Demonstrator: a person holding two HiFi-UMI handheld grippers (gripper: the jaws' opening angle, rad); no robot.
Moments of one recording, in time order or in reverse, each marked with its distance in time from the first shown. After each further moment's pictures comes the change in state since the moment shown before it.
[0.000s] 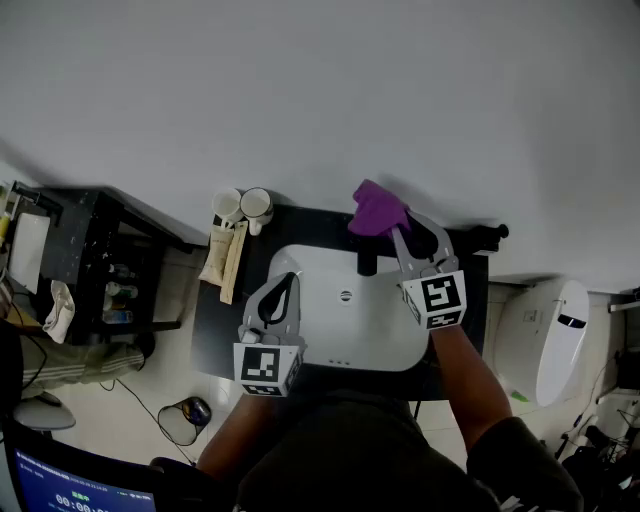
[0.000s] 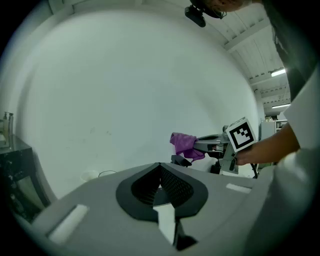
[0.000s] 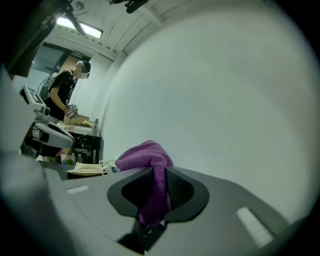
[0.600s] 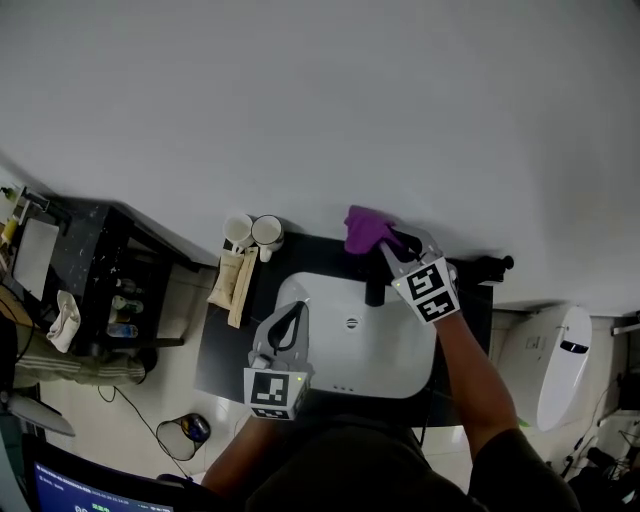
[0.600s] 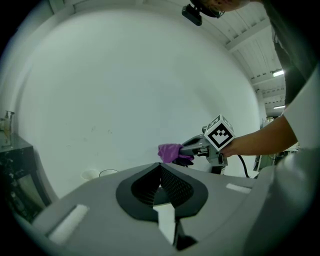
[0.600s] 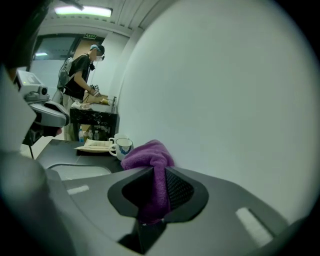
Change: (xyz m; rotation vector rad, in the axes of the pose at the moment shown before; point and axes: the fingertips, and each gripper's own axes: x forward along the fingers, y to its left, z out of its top) left arm -0.001 0.002 -0.007 -0.013 0.013 0.011; right arm 0.063 0.023 -0.027 -0.147 0.266 0.229
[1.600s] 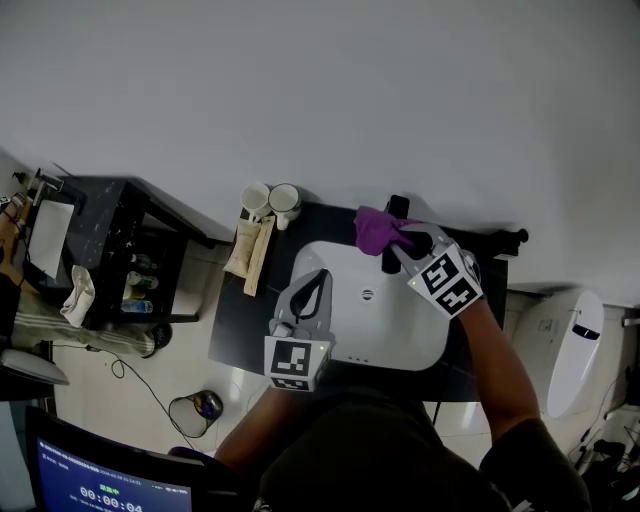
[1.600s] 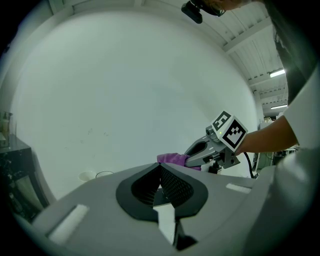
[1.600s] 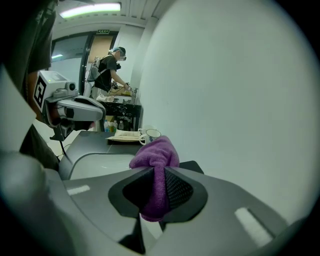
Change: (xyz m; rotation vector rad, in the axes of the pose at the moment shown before) left arm -0.009 -0.022 0.010 0.013 -0.033 -0.027; right arm -0.045 0.065 -0.013 -0.109 0.123 0.212
